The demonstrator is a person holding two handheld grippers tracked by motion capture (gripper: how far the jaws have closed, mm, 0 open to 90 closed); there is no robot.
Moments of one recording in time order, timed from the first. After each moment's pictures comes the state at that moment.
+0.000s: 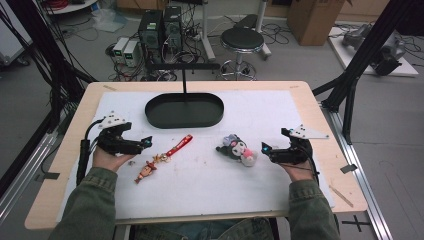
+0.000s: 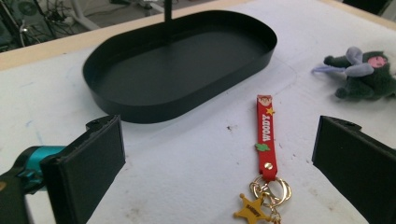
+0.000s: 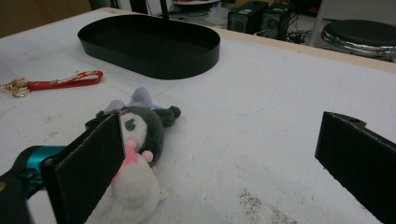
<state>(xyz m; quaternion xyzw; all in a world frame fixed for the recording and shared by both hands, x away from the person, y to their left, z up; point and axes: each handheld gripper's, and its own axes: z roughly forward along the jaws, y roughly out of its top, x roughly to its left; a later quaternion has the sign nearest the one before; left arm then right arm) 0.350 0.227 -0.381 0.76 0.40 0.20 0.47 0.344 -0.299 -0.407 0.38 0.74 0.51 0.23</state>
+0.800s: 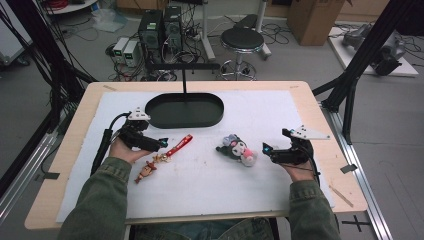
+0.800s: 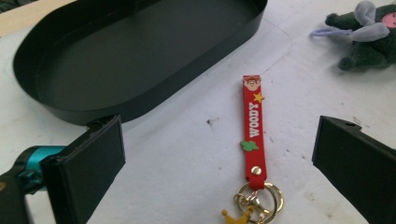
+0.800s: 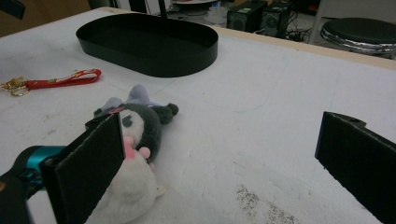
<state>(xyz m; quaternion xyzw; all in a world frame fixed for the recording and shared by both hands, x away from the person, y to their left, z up) 0.377 0.187 -0.384 0.81 0.39 0.16 0.40 0.343 -0.303 -0.409 0.39 0.74 0.50 0.23</state>
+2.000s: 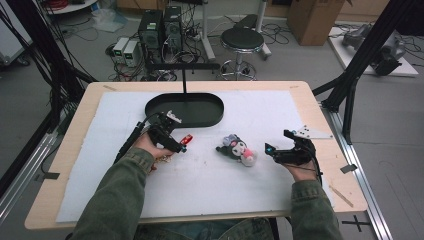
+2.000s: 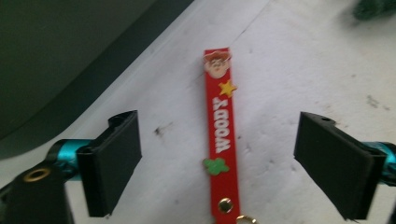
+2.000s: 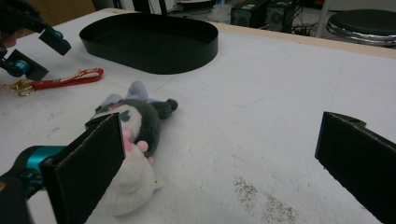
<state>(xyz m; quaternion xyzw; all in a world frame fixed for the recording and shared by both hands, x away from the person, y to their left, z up) 0.412 0.116 -0.406 0.89 0.35 0.09 0.28 0.346 -0.311 -0.412 0.39 0.74 0.51 0.21</state>
